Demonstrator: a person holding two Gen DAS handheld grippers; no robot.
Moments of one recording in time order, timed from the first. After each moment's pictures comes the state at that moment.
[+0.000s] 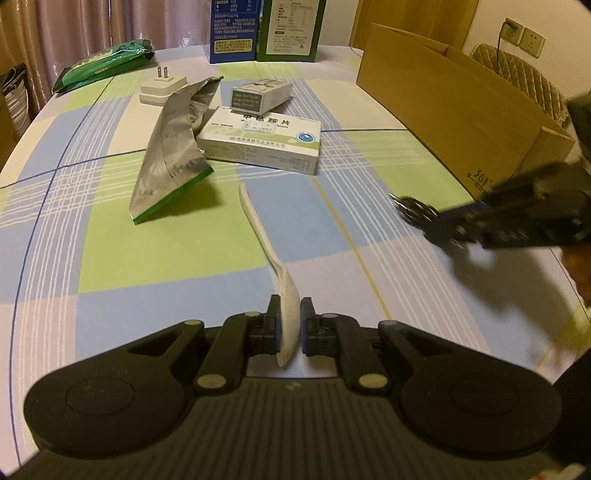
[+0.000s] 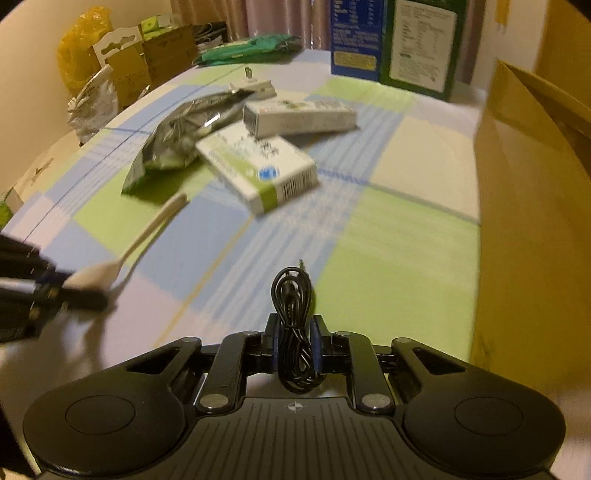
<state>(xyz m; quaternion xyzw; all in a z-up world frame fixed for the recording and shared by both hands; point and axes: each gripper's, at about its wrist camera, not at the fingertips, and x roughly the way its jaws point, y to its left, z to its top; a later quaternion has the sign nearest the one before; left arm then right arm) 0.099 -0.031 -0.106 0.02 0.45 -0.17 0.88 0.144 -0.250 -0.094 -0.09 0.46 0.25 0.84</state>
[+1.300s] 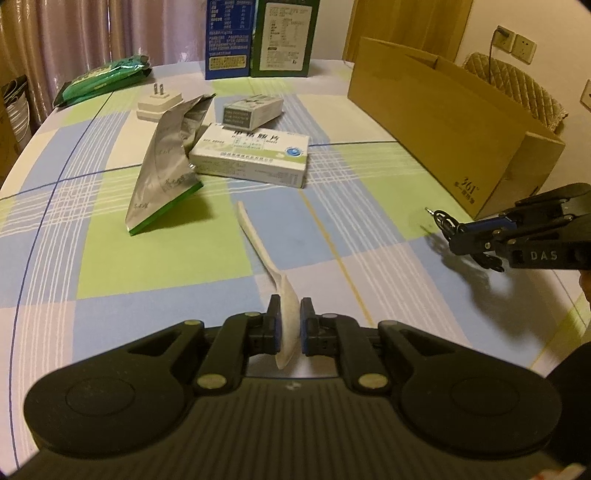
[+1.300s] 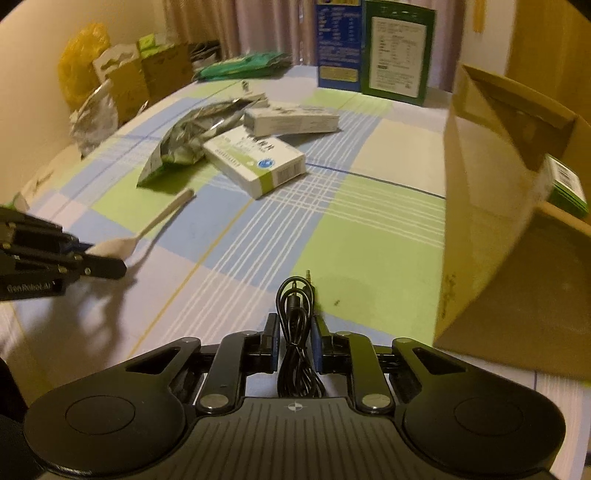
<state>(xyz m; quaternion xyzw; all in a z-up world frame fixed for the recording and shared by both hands) 0.088 -0.040 -0.096 0.02 0.42 -0.18 0.89 0.103 -0.274 -0.078 -0.07 0.43 0.23 0.87</state>
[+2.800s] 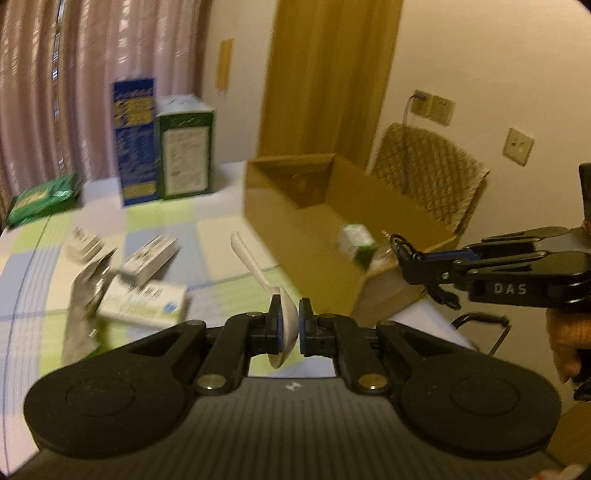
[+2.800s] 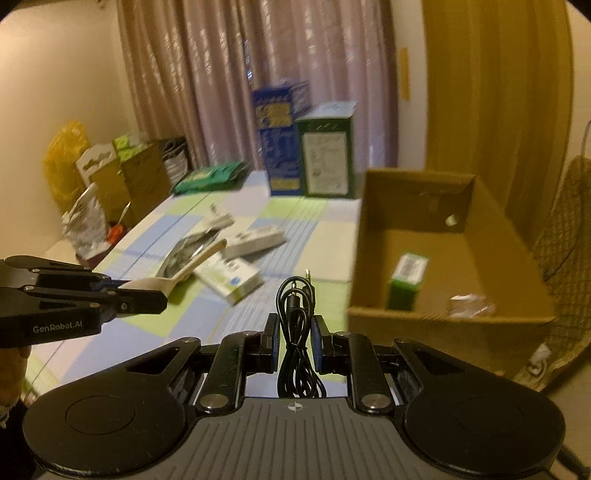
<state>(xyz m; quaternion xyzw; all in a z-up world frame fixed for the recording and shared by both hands) 0.072 -0.154 0.037 0.02 0.31 -0.26 0.92 0.057 -0.352 0.056 0.00 0.32 0.19 0.93</state>
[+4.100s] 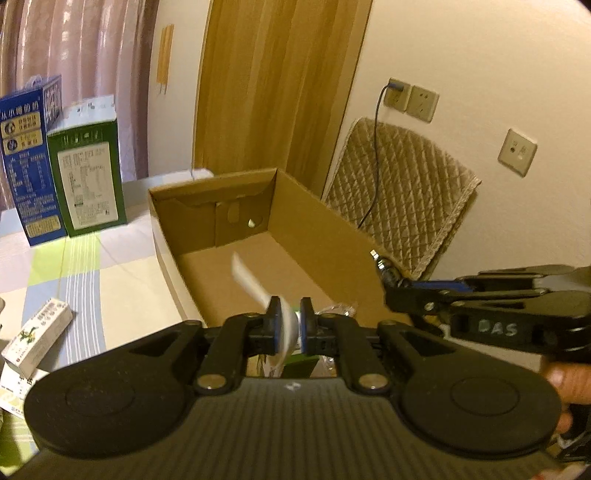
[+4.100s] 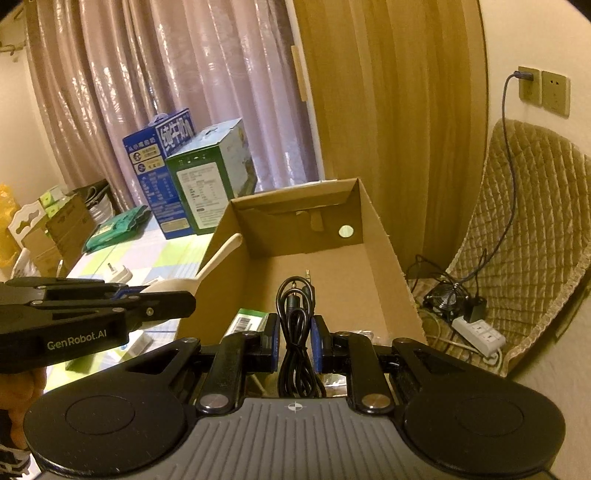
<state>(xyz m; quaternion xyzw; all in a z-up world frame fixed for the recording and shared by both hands) 0.194 -0.293 0.021 0.01 0.33 -0.31 0.89 0.146 -0.464 0.054 0.07 0.33 0.09 0.94</state>
